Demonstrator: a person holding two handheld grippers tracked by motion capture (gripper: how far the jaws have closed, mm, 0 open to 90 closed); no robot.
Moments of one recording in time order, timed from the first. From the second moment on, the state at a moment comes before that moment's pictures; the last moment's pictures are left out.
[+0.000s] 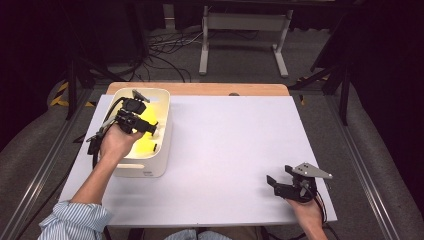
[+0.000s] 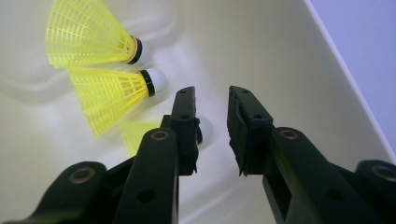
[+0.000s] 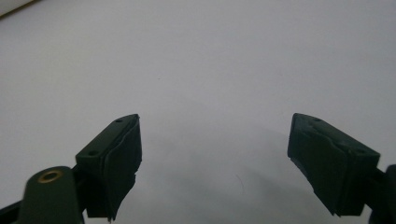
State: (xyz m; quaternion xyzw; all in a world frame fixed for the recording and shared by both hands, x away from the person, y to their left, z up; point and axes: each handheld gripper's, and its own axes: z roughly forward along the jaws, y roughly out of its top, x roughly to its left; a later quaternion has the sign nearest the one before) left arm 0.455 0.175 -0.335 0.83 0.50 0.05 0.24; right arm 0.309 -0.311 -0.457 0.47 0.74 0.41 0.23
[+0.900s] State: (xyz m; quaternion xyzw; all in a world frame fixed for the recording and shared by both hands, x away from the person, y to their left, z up) left arm 0.440 0.180 -0.308 0.82 0.50 0.10 0.25; right arm 0.307 -0.313 -0.456 0.47 0.74 0.42 0.23
